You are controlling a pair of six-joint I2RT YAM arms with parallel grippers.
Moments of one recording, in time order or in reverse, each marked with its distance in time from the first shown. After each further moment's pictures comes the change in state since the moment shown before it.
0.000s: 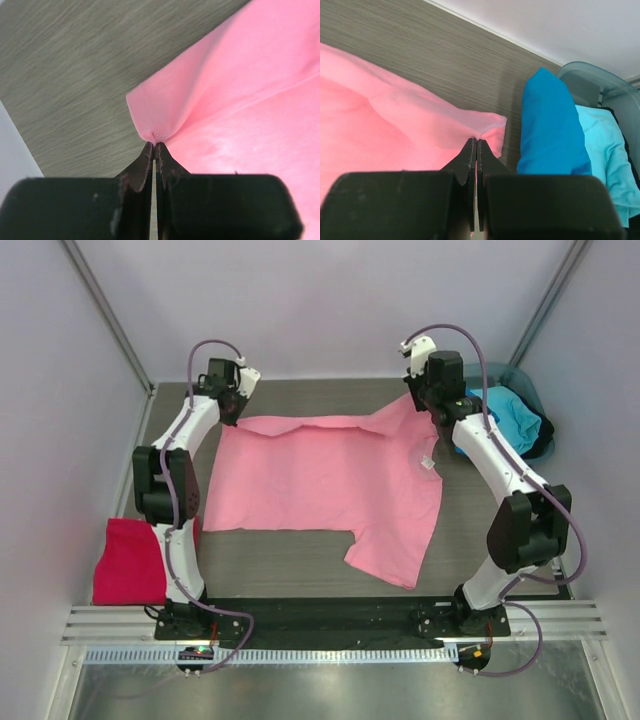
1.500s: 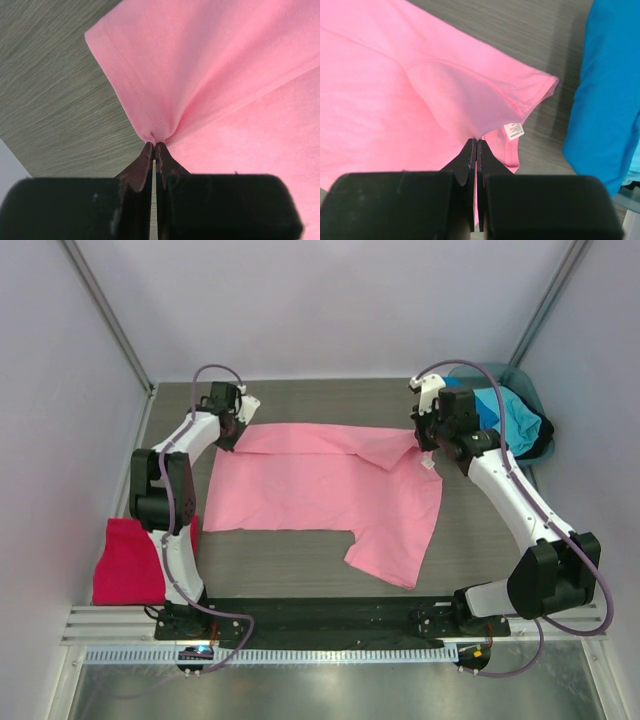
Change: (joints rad) left arm 0.000 -0.074 -0.251 0.019 -0.046 0.019; right arm 0.009 -0.305 -0.279 -0.162 -0.134 0.129
